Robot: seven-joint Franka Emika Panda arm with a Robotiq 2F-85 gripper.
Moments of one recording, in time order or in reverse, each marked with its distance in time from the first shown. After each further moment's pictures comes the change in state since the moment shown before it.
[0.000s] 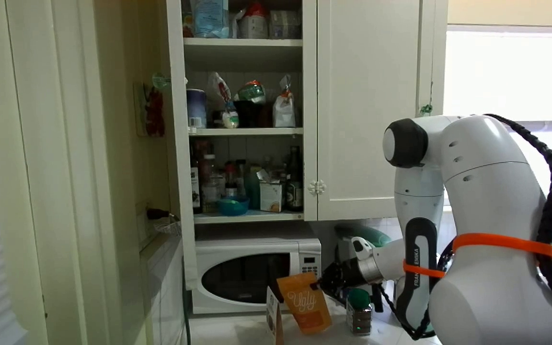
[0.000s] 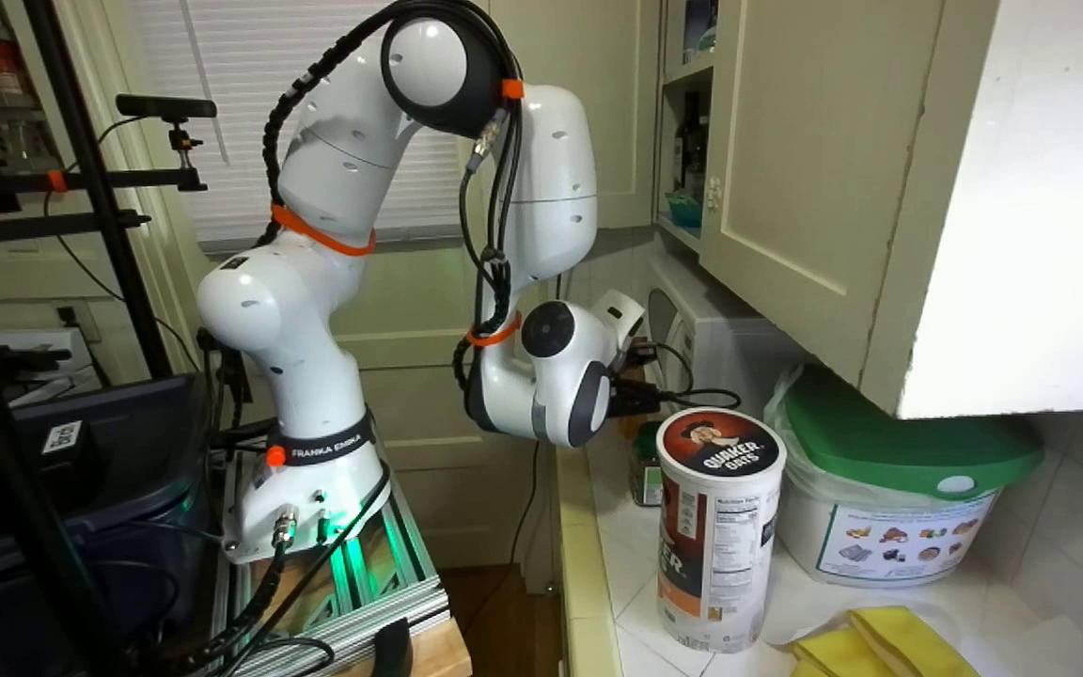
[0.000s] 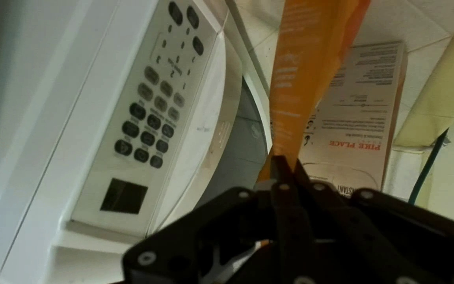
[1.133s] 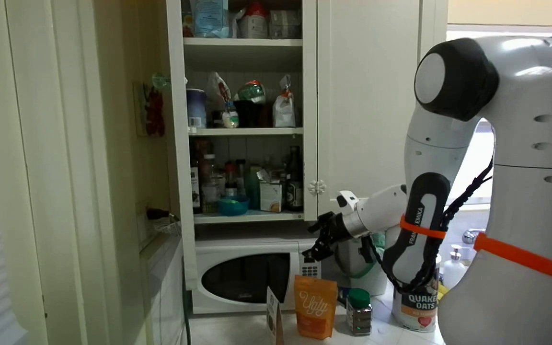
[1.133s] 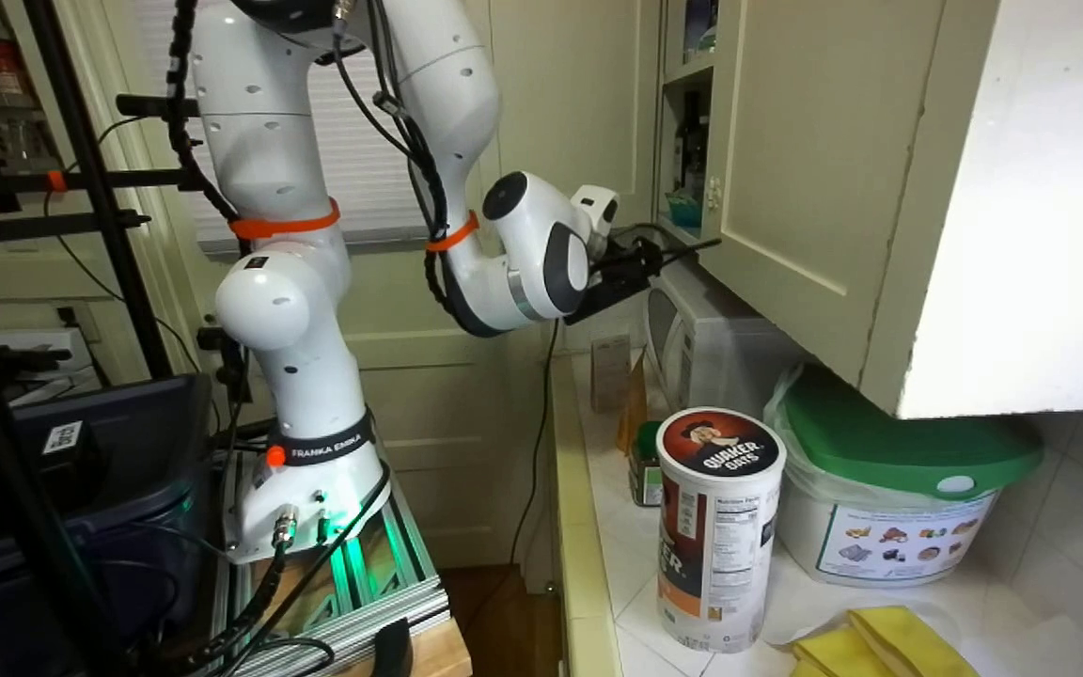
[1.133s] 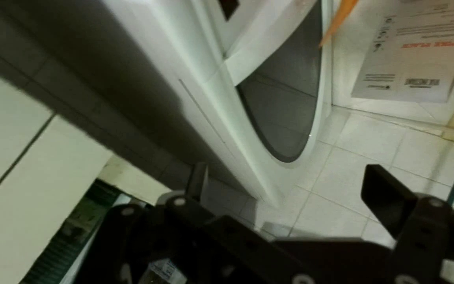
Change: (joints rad) arm 0.245 -0.569 -0.121 -0.188 0.096 -0.275 0.086
